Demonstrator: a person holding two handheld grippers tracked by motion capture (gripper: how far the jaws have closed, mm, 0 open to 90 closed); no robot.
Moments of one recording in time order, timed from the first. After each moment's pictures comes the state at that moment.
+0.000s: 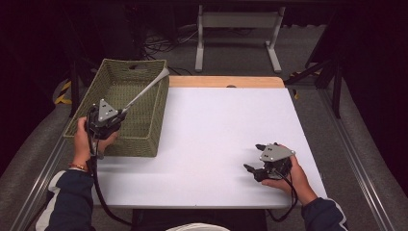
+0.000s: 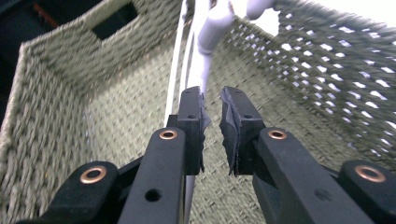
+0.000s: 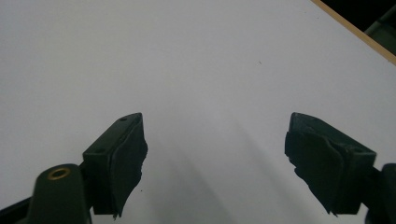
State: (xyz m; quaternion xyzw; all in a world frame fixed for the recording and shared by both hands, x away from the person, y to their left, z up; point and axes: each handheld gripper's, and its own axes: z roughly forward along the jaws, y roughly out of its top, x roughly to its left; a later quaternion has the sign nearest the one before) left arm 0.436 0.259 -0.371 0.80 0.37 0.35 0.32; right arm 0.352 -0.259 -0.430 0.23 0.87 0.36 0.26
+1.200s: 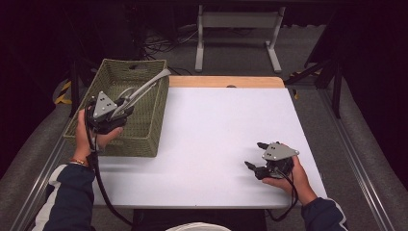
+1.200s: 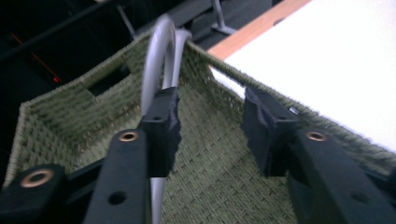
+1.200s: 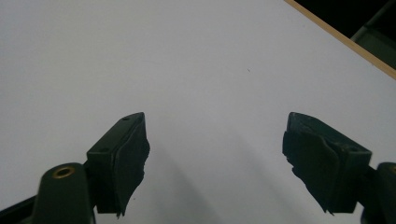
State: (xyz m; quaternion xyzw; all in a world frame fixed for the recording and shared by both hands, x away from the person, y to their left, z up) left arm 0.436 0.248 -0.346 0.79 0.32 0.36 0.38; right arm 0.352 -0.263 -0.427 0.24 0.85 0.38 0.27
